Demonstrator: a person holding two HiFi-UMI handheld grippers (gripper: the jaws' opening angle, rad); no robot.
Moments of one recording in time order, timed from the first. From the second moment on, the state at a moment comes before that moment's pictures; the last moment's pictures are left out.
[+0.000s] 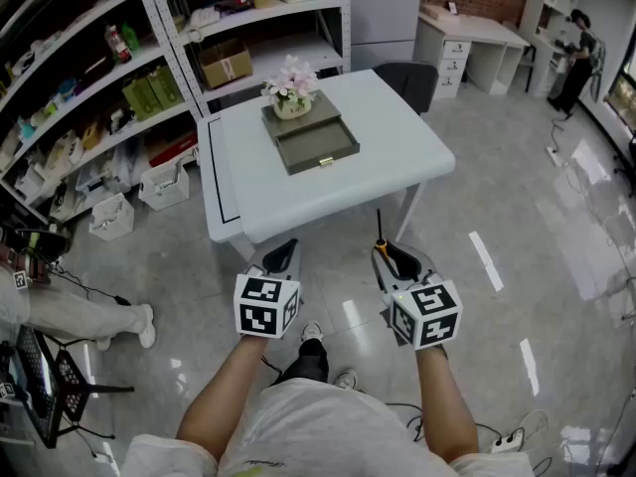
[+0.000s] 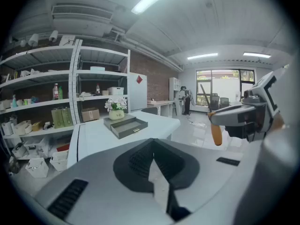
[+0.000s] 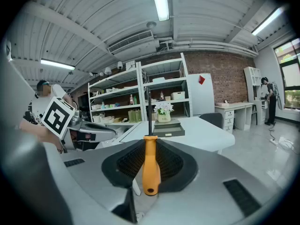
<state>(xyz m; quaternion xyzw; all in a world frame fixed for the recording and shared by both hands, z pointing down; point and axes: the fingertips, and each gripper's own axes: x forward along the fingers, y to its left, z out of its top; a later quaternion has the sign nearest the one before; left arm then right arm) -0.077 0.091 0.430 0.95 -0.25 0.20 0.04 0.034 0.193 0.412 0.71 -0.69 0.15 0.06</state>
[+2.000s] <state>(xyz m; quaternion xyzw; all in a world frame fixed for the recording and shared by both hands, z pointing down) 0.021 -0.170 0.463 0.95 -0.20 0.22 0.09 0.117 -0.061 0.436 0.72 -0.66 0.19 0.13</state>
